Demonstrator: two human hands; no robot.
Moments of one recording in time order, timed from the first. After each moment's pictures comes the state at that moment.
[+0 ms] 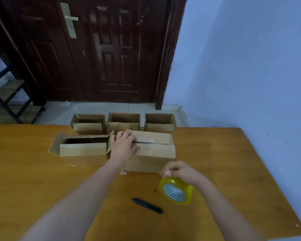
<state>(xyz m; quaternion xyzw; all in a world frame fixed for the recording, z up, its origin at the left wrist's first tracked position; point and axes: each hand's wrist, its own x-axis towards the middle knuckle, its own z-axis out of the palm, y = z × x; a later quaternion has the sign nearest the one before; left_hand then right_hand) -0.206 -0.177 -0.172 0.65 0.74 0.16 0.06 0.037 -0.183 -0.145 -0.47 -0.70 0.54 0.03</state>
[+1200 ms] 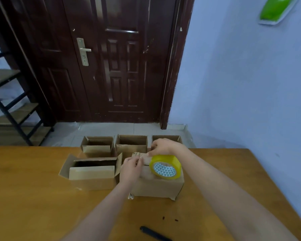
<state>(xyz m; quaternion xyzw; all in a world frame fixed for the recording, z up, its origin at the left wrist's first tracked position) -0.209 -0.175 -0.178 0.48 0.75 0.36 0.28 -0.084 -0.064 -0.078 -0.50 -0.82 0.26 -0.13</state>
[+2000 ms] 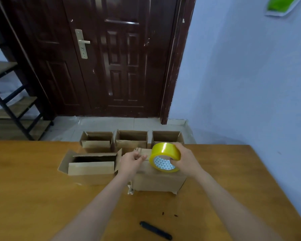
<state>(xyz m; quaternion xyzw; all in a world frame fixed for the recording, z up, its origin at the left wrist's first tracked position) -0.214 -0.166 -0.167 0.48 0.72 0.38 0.34 -0.007 -0.115 -0.115 -0.50 -0.78 0.32 0.20</state>
